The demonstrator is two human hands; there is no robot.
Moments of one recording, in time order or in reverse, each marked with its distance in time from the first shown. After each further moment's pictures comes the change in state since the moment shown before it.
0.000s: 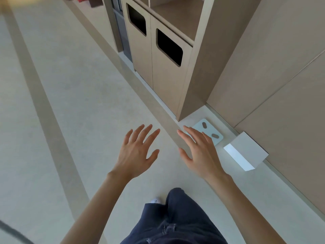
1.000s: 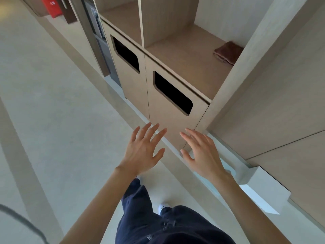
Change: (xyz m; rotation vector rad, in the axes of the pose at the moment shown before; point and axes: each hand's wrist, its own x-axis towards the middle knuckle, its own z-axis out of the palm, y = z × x) left_hand 0.406 -0.198 -0.033 0.047 0.005 0.199; right_hand 0.405 0.087 0.046 -0.027 0.008 0.113
